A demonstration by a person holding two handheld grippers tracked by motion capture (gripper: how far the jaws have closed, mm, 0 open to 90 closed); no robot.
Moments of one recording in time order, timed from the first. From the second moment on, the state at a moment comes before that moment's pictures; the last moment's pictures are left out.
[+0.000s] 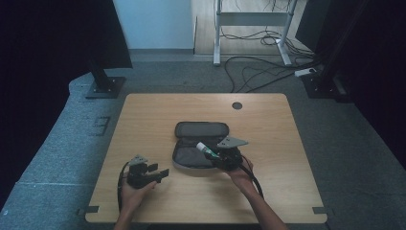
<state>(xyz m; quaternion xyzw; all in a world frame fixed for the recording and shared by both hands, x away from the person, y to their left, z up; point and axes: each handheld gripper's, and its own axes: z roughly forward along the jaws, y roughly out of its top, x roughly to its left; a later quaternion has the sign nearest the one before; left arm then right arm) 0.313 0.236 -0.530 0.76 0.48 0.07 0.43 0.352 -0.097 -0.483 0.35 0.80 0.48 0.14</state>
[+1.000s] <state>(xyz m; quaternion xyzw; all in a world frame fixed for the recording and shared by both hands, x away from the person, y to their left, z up) 0.314 0.234 -0.533 0.76 0.48 0.07 0.43 0.393 -0.086 -0.511 0.37 0.82 0.42 0.14</state>
